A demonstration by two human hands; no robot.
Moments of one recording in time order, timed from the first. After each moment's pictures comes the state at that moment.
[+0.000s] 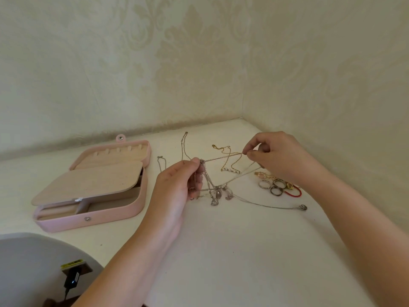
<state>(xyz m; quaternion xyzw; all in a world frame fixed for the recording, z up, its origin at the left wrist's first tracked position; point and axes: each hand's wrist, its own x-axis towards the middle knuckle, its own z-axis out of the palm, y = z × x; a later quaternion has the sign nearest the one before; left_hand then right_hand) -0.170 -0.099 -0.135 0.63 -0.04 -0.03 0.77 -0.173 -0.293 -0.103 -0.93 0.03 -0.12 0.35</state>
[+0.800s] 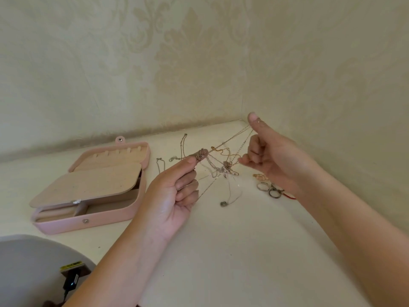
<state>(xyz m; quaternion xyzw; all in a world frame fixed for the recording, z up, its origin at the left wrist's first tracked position) -0.168 -0.094 -0.128 0.46 -0.03 -0.17 0.87 -0.172 -0.282 -0.099 -0.64 0.05 -0.03 0.77</state>
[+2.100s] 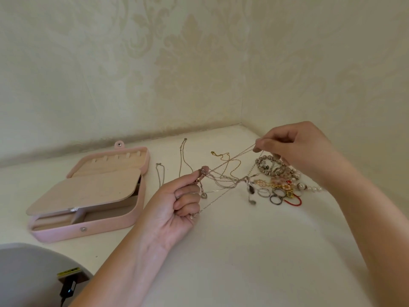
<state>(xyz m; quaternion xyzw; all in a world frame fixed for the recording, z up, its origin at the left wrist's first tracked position) -0.165 -0.095 -0.131 0.37 0.06 -0.28 0.88 -0.191 -0.309 -0.075 -0.88 0.01 -0.18 0.44</state>
